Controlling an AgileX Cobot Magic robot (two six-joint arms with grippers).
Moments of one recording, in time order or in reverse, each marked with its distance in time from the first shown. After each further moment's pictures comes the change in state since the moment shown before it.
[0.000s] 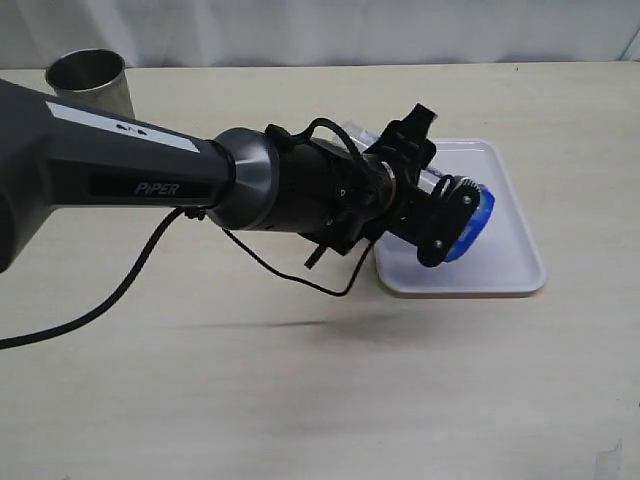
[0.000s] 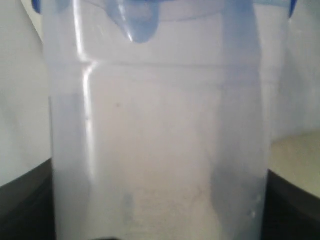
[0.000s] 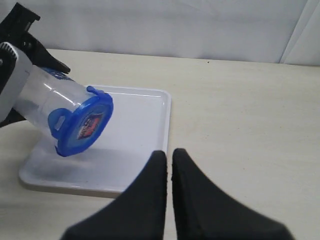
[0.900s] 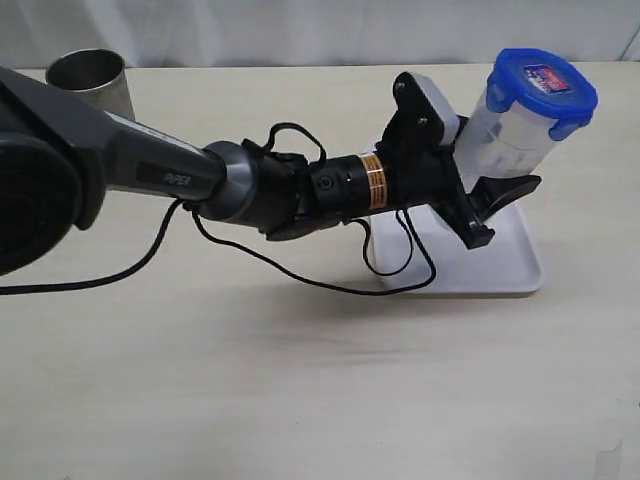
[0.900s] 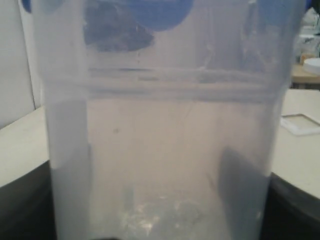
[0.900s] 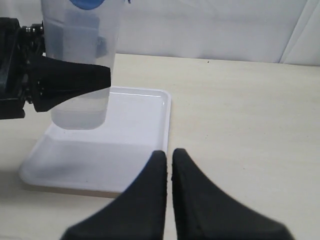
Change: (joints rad) left arm 0.165 0.176 -0.001 -0.745 -1.253 -0.458; right arm 0.000 0.000 0.000 0.000 0.002 0.000
